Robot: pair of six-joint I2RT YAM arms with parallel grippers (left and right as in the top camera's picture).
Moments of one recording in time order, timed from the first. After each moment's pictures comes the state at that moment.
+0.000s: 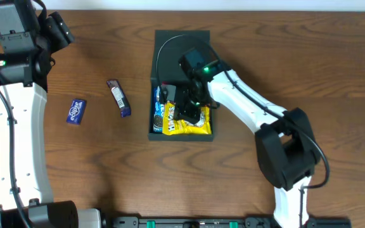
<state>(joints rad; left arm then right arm) 0.16 1.56 1.67 -0.77 -0.13 -0.29 0.57 2.10 1.62 -0.97 -0.51 -0.76</state>
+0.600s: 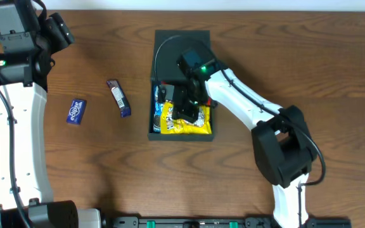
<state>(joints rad) 0.16 1.56 1.67 -0.78 -0.13 -0.28 0.57 2.12 1.66 -0.97 -0.52 -0.76</state>
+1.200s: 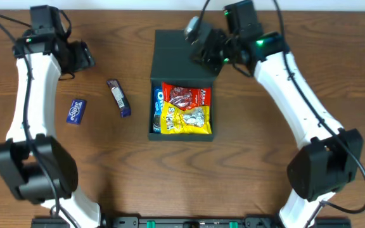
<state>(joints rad) 0.15 1.87 1.67 -0.98 -0.01 -0.27 0.33 1.91 1.77 -0.73 -0.52 -0.50</state>
